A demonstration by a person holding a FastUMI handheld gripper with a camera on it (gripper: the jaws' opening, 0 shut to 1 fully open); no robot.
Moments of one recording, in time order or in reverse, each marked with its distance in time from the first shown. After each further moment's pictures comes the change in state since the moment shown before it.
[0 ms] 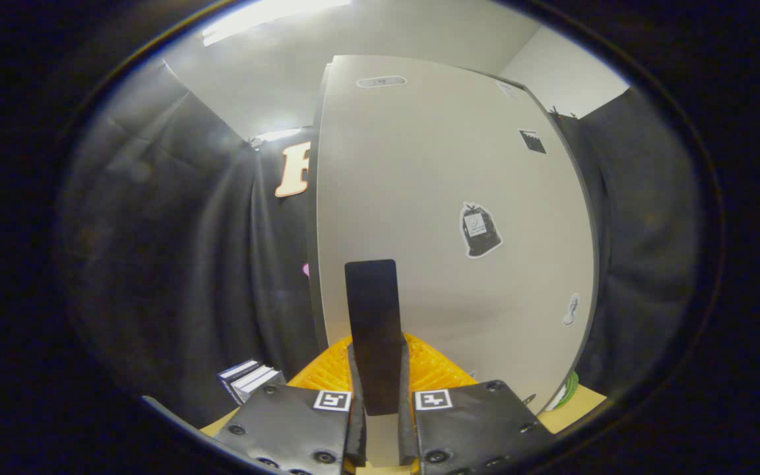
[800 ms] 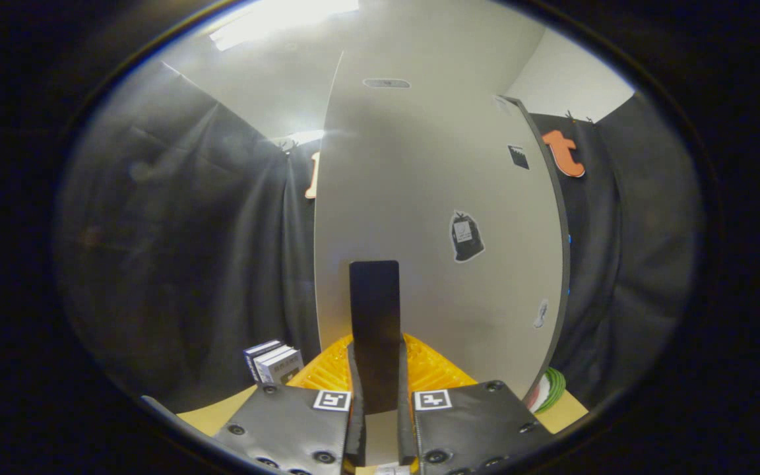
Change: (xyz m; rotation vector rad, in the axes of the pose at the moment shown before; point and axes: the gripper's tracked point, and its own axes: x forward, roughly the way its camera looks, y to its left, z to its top) arm -0.078 -0.037 0.013 -0.028 0.021 0.161
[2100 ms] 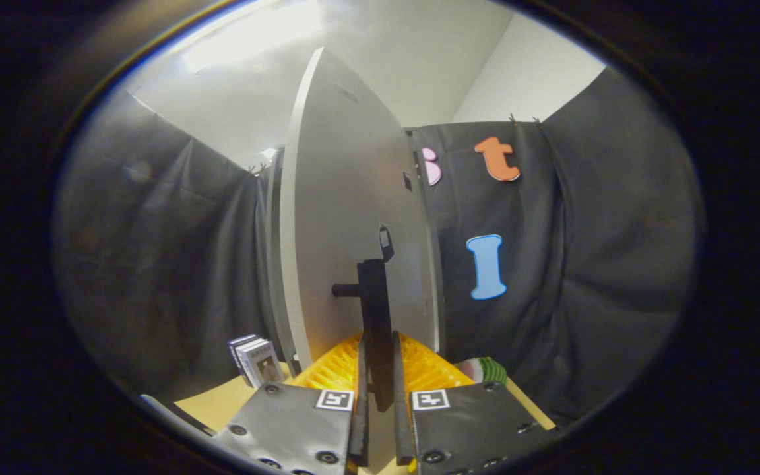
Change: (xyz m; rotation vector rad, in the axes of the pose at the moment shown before) arm -0.139 -0.150 0.018 0.068 -0.046 -0.135
